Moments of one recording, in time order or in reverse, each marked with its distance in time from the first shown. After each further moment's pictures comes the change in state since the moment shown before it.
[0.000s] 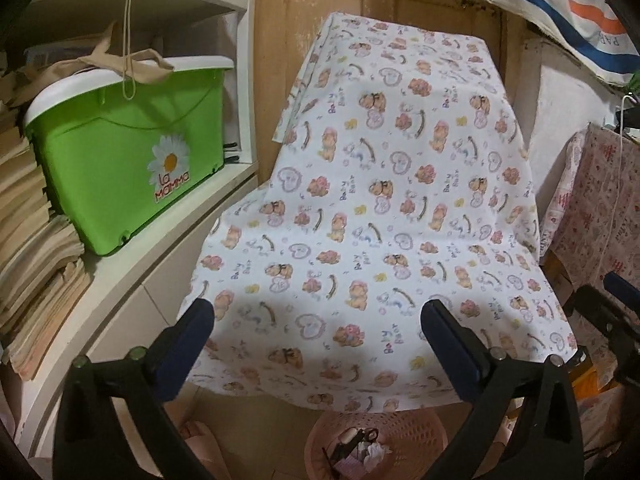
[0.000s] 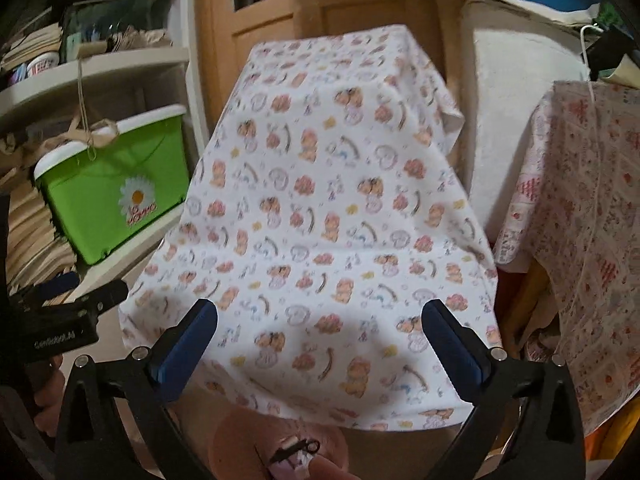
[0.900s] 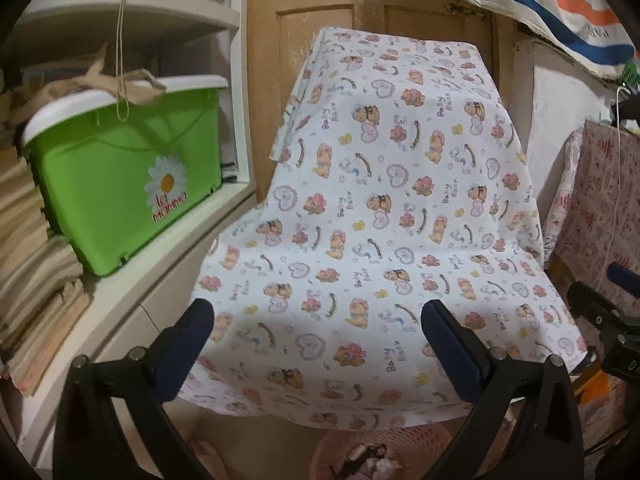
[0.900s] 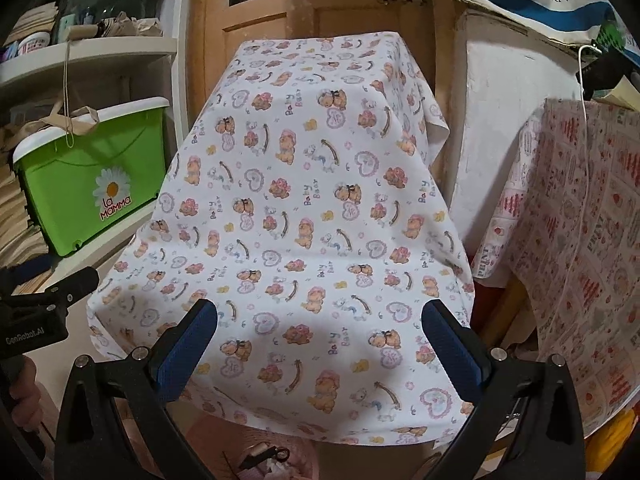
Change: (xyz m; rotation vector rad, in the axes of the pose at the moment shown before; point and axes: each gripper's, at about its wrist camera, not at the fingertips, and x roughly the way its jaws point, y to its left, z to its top) left arm 0.004 -0.009 -0.001 0.042 -0.072 0.029; right arm 0.017 -0.001 -0.001 -0.048 -0.005 -0.090
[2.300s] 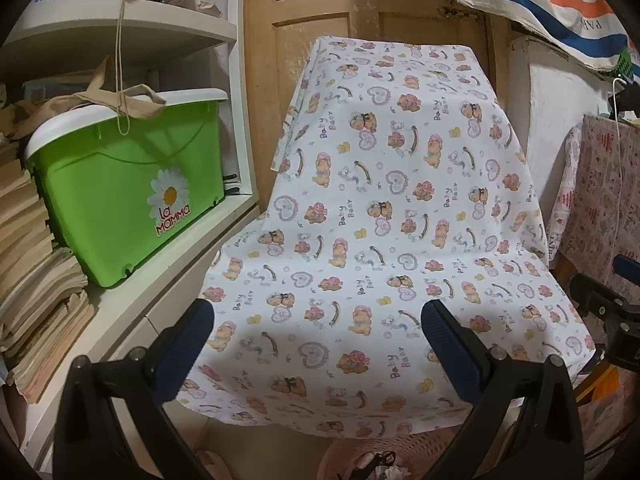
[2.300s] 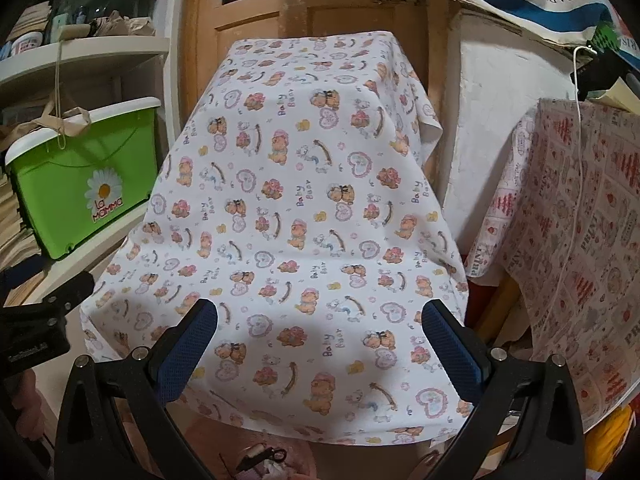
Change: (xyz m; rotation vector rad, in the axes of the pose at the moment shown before) left arm -0.001 -0.003 -0.001 0.025 -0.035 0.010; right arm 0.001 -0.001 0.003 0.006 0.002 -0.020
